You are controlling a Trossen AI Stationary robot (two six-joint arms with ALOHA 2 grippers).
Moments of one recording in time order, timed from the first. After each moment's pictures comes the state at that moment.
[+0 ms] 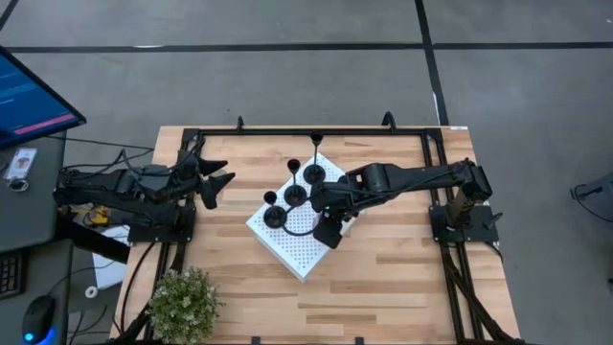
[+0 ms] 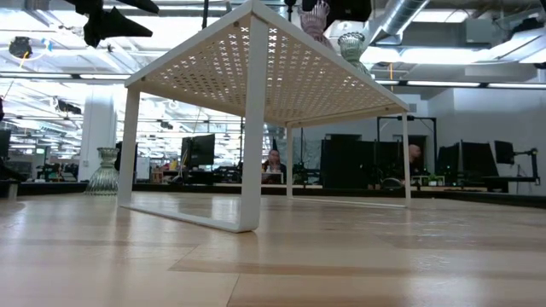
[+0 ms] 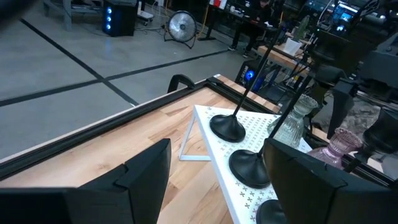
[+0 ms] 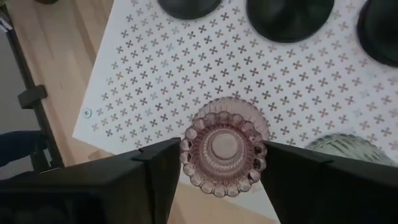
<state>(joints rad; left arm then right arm) -0.17 0.49 0.66 -0.42 -0.65 -0.43 0.16 1.84 1.92 -1.23 0.07 0.57</state>
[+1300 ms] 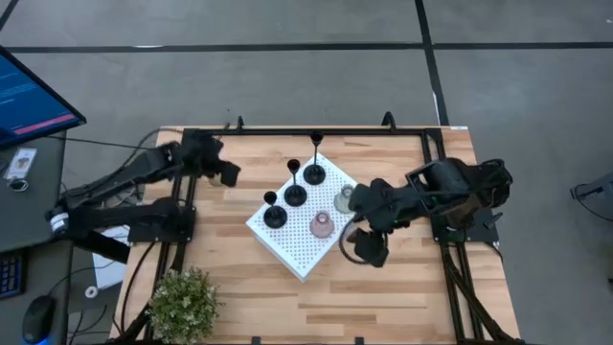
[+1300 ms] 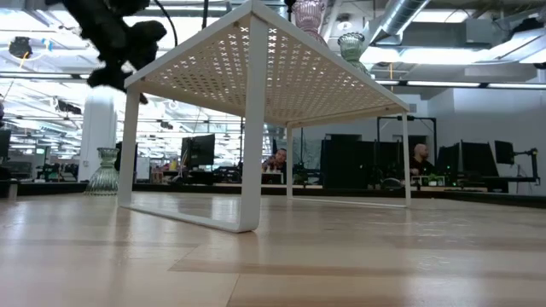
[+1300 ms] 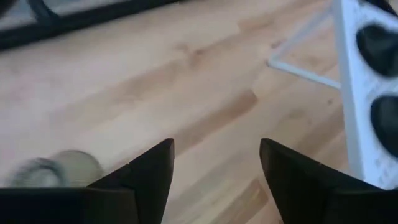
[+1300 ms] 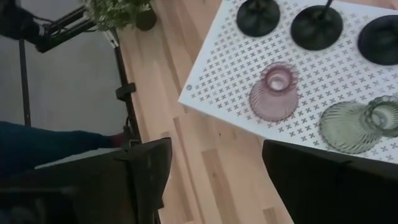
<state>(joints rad) 0.53 0.79 0.79 -0.78 -0.03 -0.48 0.39 1.78 2.34 -1.53 0.15 0.71</state>
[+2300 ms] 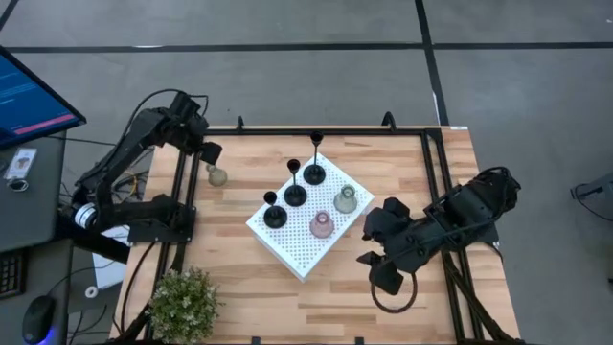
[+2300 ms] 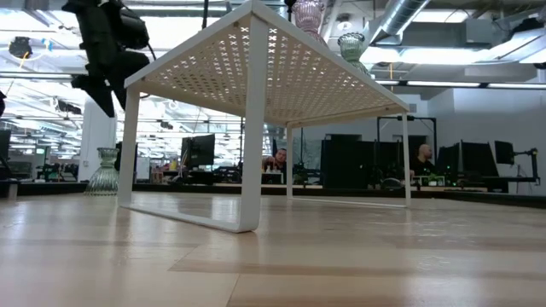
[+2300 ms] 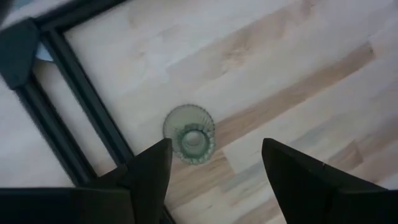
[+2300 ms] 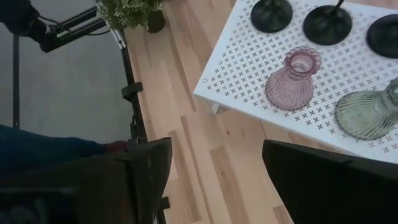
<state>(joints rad) 1.05 1.09 1.03 -1.18 0.09 0.02 0.59 1.78 2.34 -1.54 0.34 0.85</state>
